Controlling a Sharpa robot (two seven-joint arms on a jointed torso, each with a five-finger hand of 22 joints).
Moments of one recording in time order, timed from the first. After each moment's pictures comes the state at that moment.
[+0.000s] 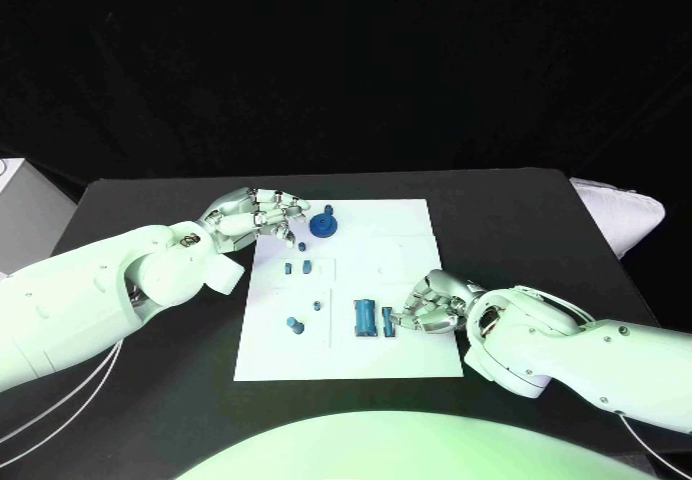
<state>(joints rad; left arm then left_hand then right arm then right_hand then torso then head) 0.87 -0.92 0.26 1.47 -0.29 0.08 0.20 1.37 -0.16 0.50 0.14 0.26 0.80 0.19 0.40 0.26 0.84 0.12 0.72 0.22 0.98 0.05 1.18 0.48 0.17 0.99 0.14 0.82 0.55 0.99 -0.91 -0.13 1.81 -1.22 -0.43 -0.49 1.10 -0.23 0.32 0.27 0.38 1.03 0.07 0.38 0.47 1.47 -0.01 1.48 1.31 1.47 -0.08 1.57 1.31 0.01 1.47 0.02 1.46 1.31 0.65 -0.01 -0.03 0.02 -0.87</state>
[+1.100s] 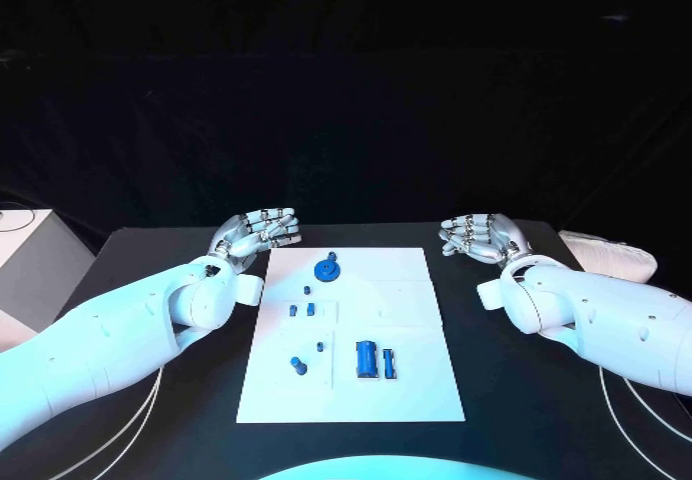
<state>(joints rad) 0.86 -0.77 0.27 1.24 -0.17 -0.18 0.41 1.38 -0.13 0.35 0.18 0.13 0.66 0.17 0.27 0.16 0.77 0.19 0.19 0.06 0.67 0.17 0.23 0.16 0.16 0.73 0.26 0.09 0.07 1.07 -0.74 -0.09 1.19 -0.36 -0.50 0.38 1.27 -0.19 0.43 0.16 0.22 0.80 0.20 0.20 0.32 0.99 0.14 0.15 0.25 1.03 0.09 0.21 0.49 0.17 1.03 0.19 0.06 0.39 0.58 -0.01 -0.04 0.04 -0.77</state>
